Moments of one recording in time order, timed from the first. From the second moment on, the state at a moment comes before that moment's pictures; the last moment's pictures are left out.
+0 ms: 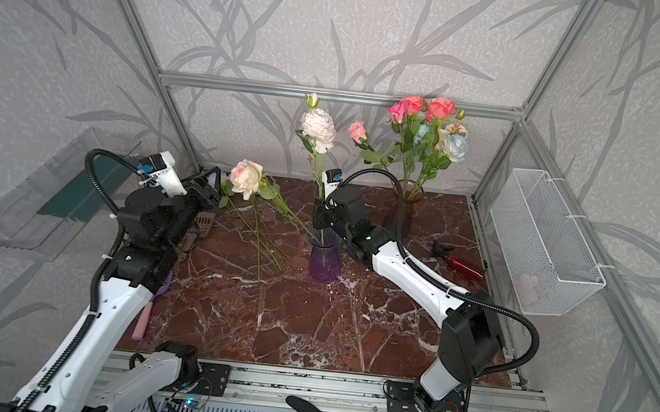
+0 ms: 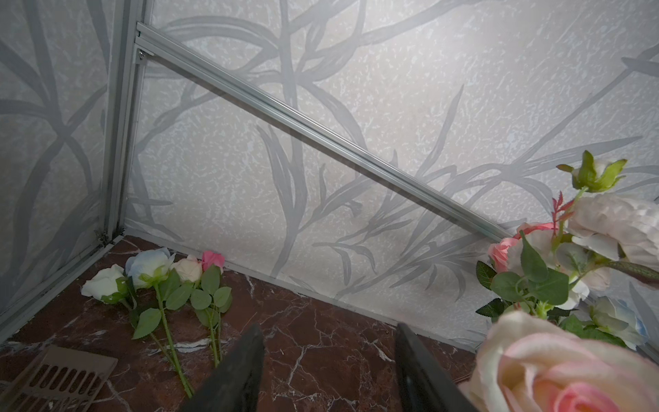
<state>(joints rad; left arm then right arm) -0.09 0.93 0.98 -0.04 -0.04 -0.51 0.73 1.61 1.34 -0.04 0.06 0.30</state>
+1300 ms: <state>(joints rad) -0.04 1.14 0.98 -0.09 -0.05 -0.54 0.76 1.28 1.17 -0.12 0.13 0.37</state>
